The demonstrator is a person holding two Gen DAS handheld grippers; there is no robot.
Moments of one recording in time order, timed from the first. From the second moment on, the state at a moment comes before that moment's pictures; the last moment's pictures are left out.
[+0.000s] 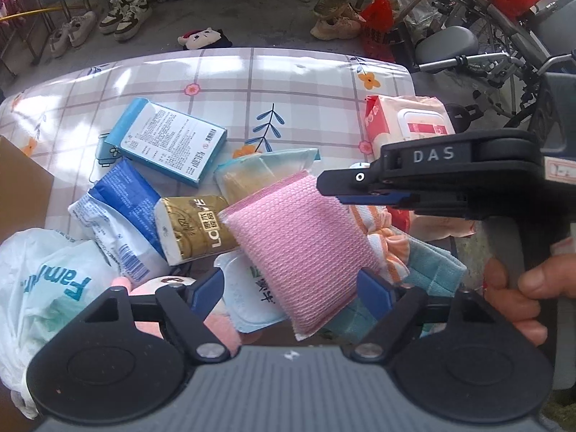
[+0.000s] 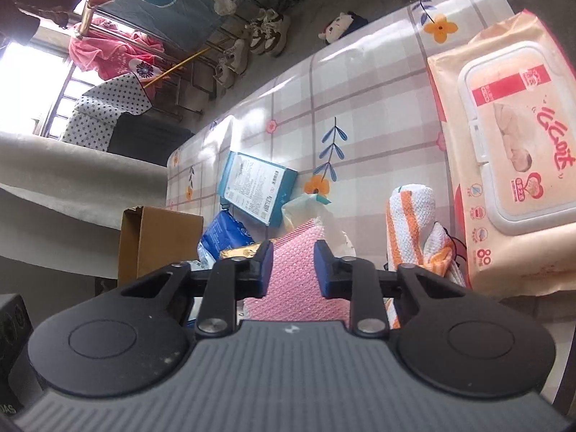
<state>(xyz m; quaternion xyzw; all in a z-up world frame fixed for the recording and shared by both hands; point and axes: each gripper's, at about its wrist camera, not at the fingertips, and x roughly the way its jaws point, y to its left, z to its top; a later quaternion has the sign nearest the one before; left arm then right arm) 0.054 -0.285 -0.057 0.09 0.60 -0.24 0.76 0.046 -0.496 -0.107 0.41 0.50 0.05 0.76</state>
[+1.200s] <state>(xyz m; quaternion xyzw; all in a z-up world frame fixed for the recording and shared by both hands) 0.073 -0.299 -0.088 0.09 0.62 -0.19 0.75 0.037 -0.493 -0.158 0.38 0.59 -0.08 0.71</state>
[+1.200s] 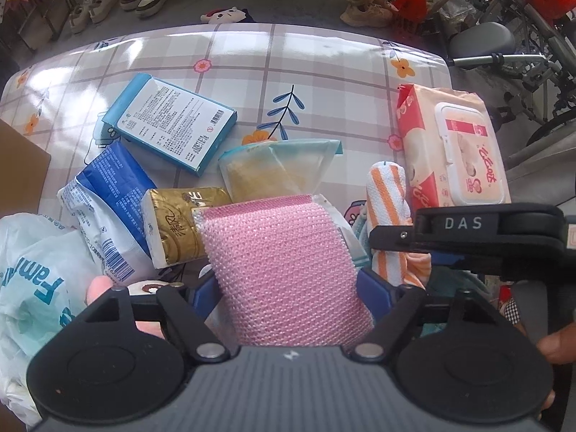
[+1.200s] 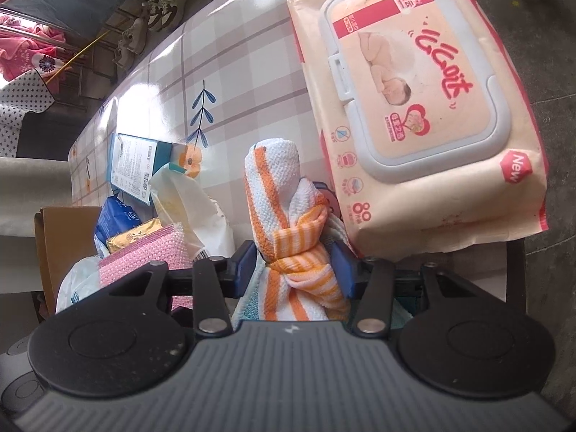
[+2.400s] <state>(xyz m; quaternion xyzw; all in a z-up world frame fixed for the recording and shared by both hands) 0.065 -0.309 -0.040 0.08 0.60 -0.20 0.77 0.002 -0.524 -0.125 0.44 0.52 -0.03 0.73</state>
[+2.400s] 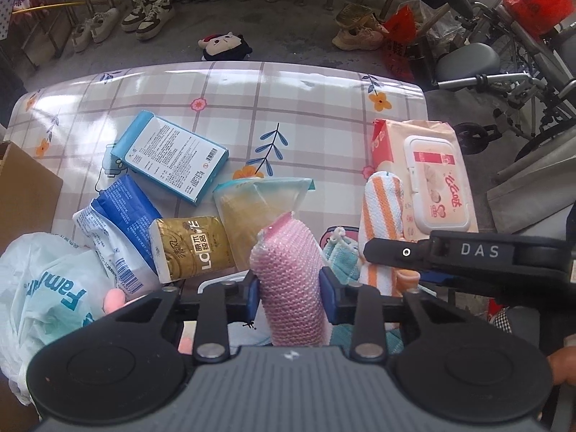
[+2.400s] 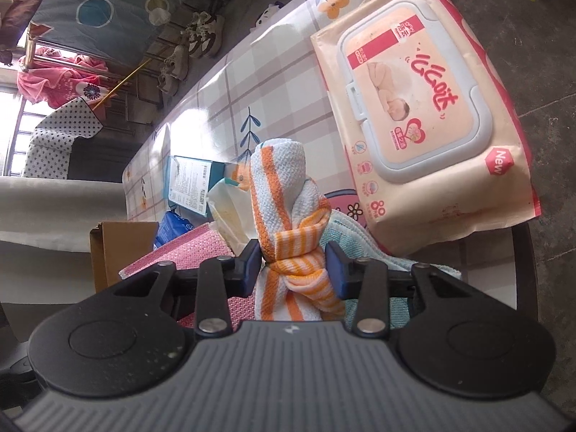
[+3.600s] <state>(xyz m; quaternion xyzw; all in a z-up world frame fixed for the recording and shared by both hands) 0.218 0.094 0.040 0.10 0.55 -0.14 0.82 0.168 -0.112 0.006 0.42 0.49 0.11 0.76</state>
